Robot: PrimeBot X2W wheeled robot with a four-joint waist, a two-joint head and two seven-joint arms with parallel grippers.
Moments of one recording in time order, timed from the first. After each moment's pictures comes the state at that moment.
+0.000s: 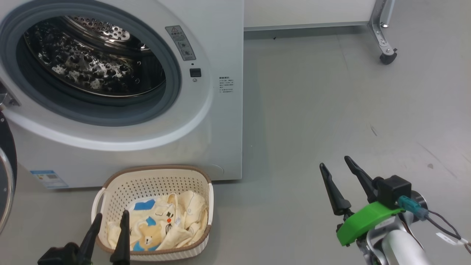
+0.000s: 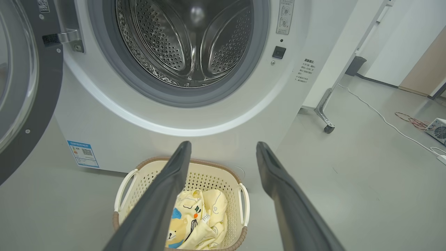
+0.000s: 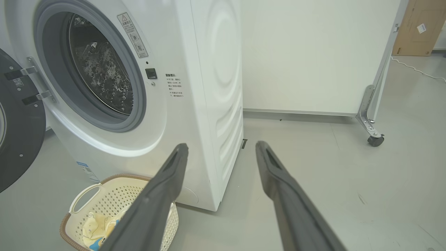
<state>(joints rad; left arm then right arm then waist) 0.05 0.22 -0.18 0.21 -0.47 -0.07 -0.25 -0.13 -0.05 0.18 0.34 0.16 0.13 -0.25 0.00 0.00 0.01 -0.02</state>
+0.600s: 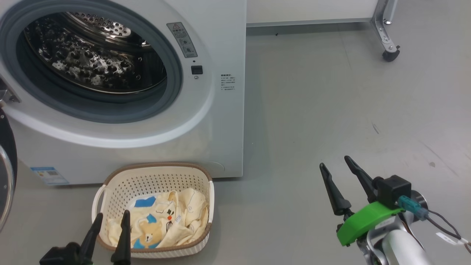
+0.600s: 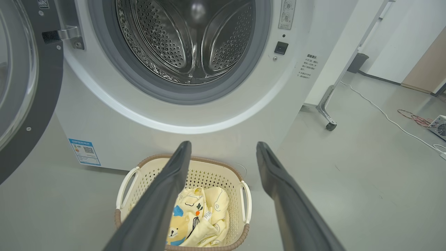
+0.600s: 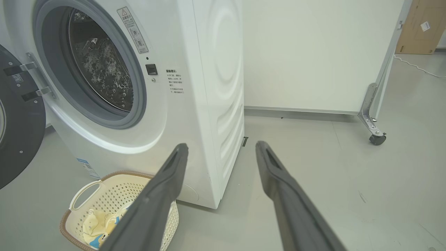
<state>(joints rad) 0.05 0.21 -0.17 0.22 -0.44 -0.09 -0.25 -0.13 -0.05 0.17 0.34 0.15 0.13 -0.25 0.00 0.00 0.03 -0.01</state>
